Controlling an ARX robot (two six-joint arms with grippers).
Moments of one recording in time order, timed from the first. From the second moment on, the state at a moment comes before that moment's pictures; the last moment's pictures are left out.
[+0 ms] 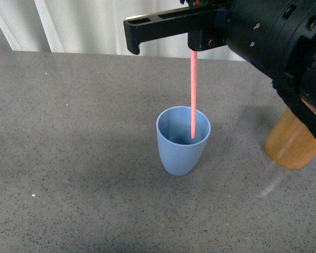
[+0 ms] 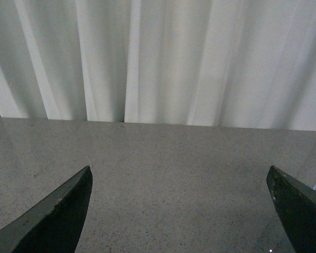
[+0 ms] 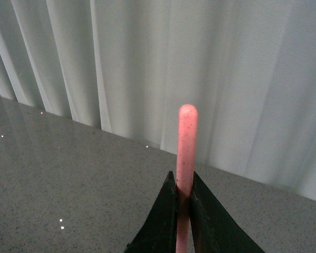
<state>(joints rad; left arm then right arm) 0.00 0.00 0.02 0.00 0.00 0.00 0.63 1.73 0.56 1.18 0.19 -0.02</state>
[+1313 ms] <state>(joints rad) 0.00 0.00 0.02 0.00 0.00 0.00 0.22 0.70 0.31 0.35 0.21 0.09</state>
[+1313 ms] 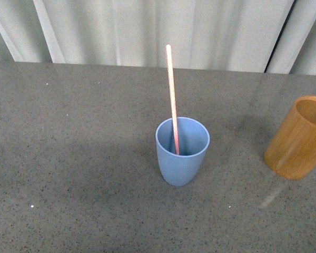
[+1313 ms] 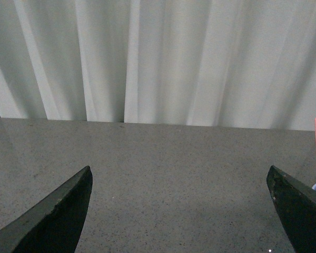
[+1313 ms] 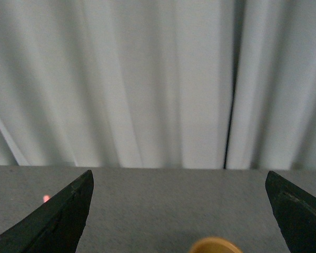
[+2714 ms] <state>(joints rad) 0.00 0.00 0.02 0.00 0.00 0.00 0.00 0.00 0.02 0.00 0.00 0.00</state>
